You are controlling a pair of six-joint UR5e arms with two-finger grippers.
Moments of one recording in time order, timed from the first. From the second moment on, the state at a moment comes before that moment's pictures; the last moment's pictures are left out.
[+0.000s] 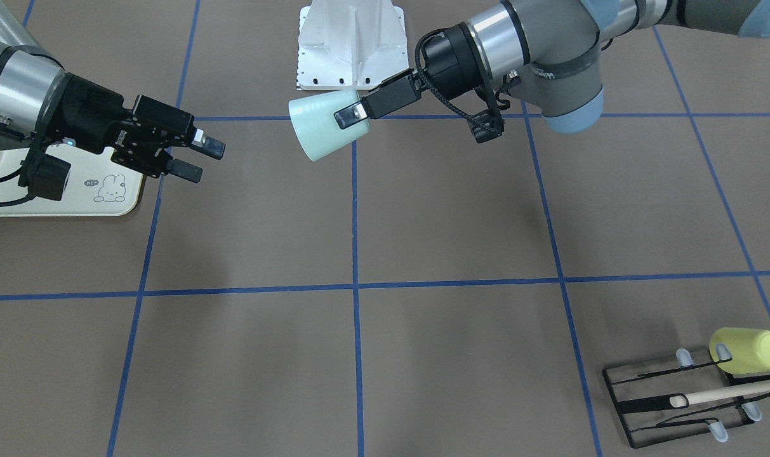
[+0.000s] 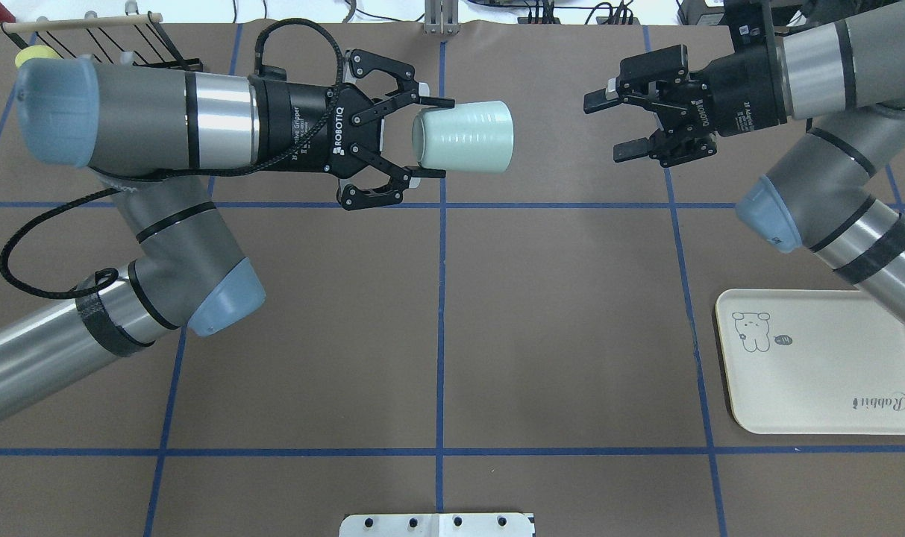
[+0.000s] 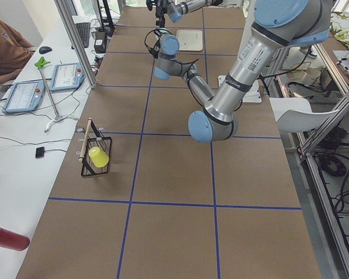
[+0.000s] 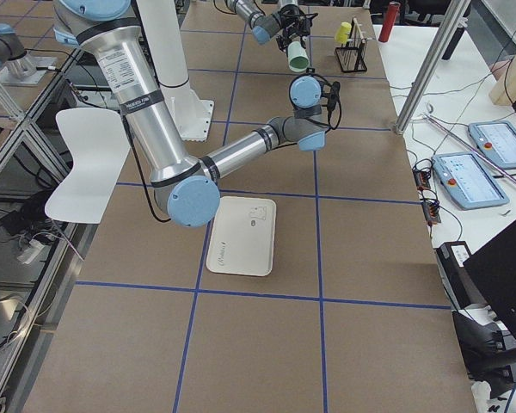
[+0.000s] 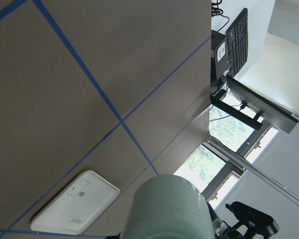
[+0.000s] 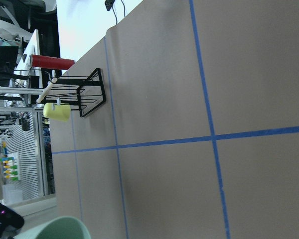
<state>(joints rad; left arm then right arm) -0.73 -2.22 -1.63 -2.91 -2.02 -2.75 0.98 -1.13 1.59 -0.15 2.41 1.97</state>
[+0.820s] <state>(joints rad) -0.70 -2.23 -1.70 -3.04 -1.99 -3.06 0.84 -1.13 1.59 0.33 2.15 2.31</state>
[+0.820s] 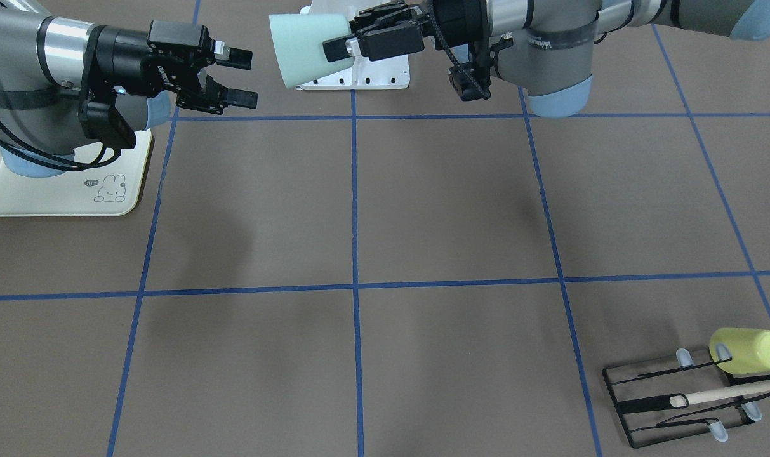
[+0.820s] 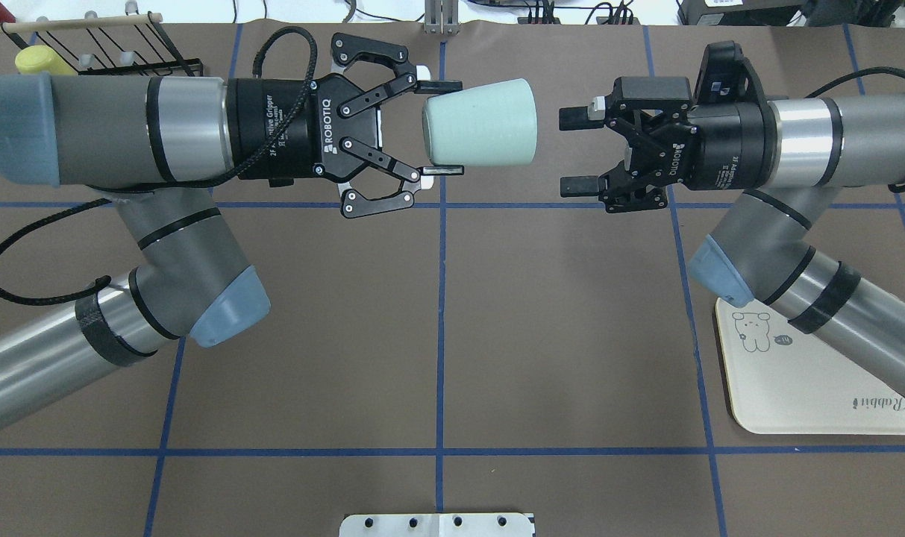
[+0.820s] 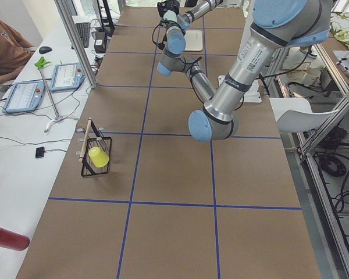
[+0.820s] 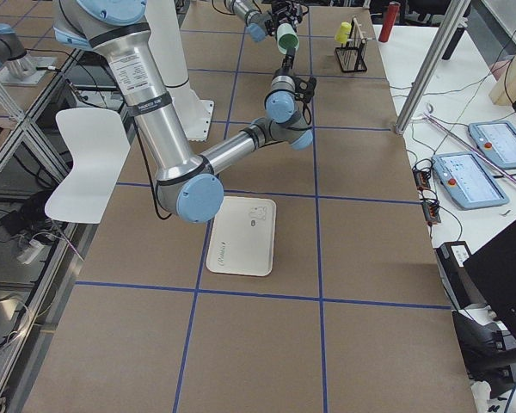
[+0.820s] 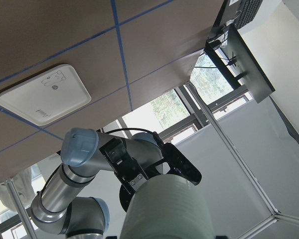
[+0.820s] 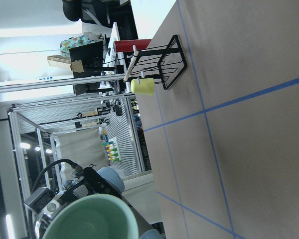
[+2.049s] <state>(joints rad) -0.64 -2.31 -1.67 -3.02 -1.90 -3.11 0.79 -1.13 1.59 0.50 2.07 2.36</state>
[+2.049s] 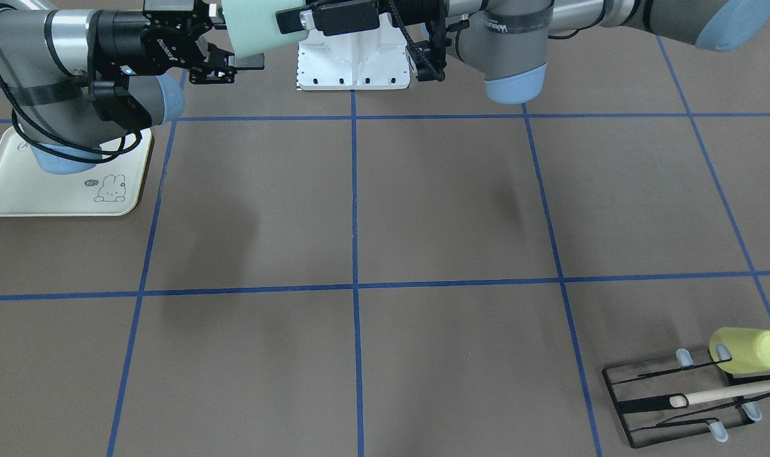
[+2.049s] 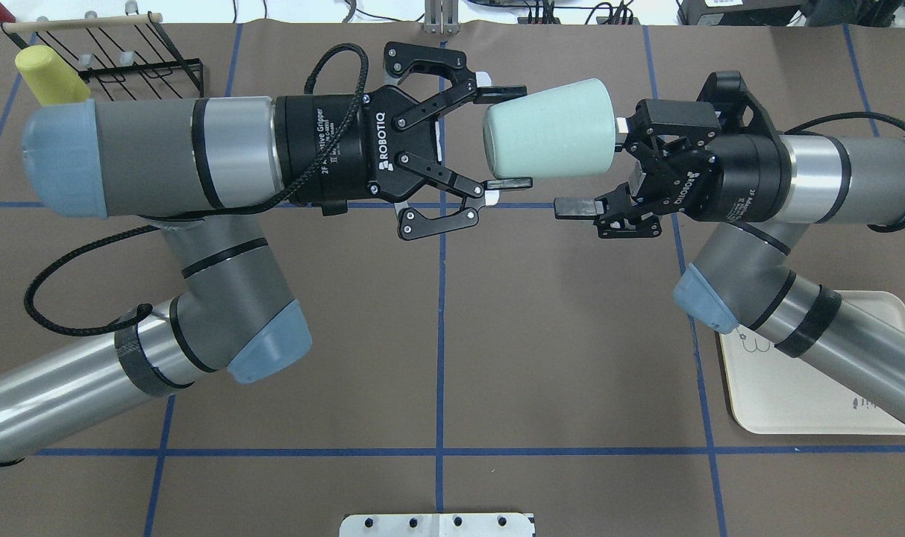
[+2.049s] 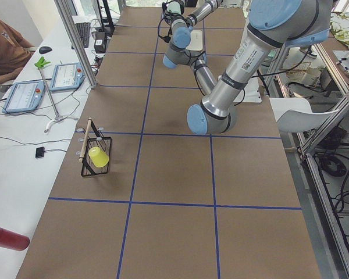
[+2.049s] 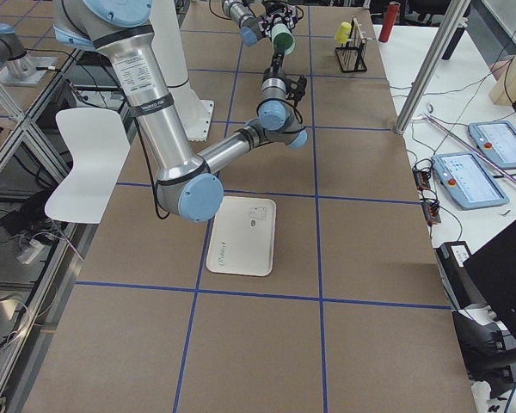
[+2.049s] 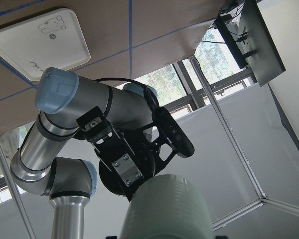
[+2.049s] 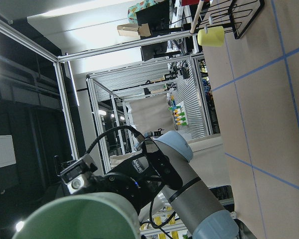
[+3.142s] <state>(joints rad) -0.61 -2.32 -1.65 -3.03 -1.88 -3.10 0.78 -1.14 1.58 0.55 2.06 2.36</state>
